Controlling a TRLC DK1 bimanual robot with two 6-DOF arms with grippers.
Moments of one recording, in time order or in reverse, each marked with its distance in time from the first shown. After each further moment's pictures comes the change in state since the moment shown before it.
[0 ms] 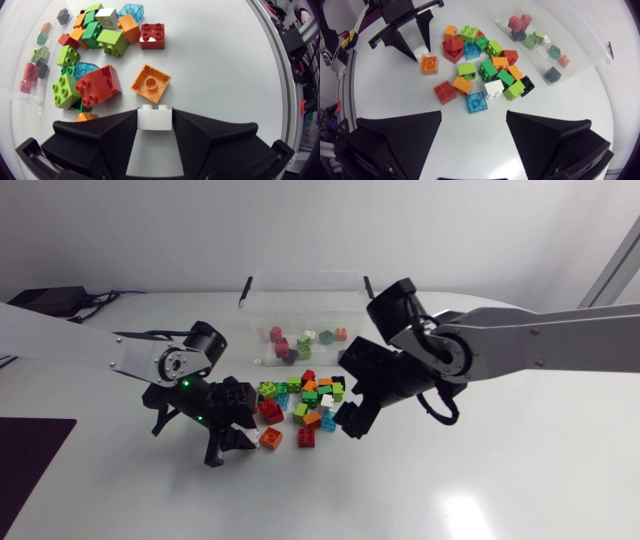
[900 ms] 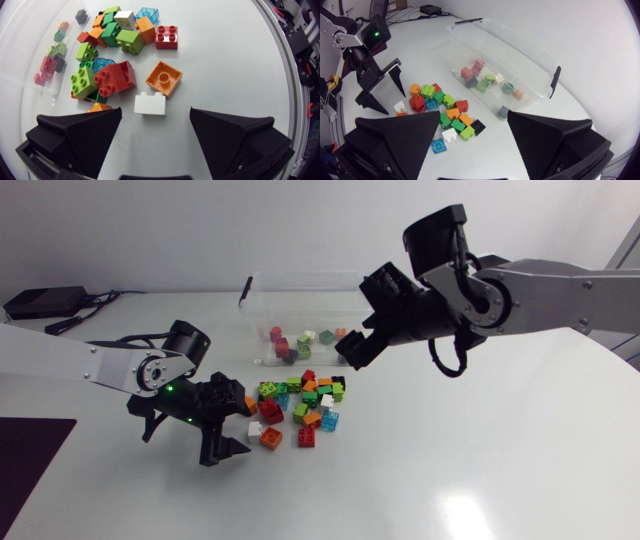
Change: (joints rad) left arm 0.037 -0.081 -0.093 0.134 0.003 -0.037; right arm -0.097 -0.068 0.125 0.141 0.026 0.095
